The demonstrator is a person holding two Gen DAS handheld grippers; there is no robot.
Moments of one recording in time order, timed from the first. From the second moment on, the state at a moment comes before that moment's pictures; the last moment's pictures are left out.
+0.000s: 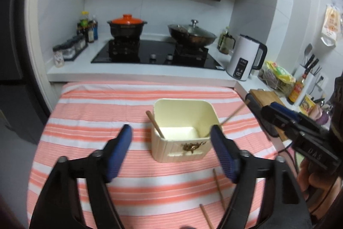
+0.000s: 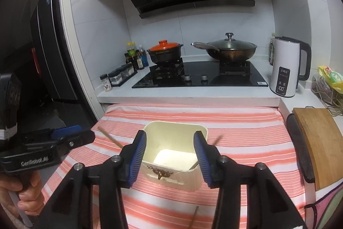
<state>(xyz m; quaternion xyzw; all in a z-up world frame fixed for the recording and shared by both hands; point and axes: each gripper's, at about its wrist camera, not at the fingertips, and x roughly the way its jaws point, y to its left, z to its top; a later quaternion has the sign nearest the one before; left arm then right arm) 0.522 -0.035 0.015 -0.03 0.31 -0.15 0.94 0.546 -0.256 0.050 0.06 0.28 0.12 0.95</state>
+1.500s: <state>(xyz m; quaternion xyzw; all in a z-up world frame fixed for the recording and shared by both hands) 0.238 0.066 -0.086 -0.01 0.33 -0.02 0.94 0.218 -0.251 -0.068 0.00 0.30 0.06 0.95</state>
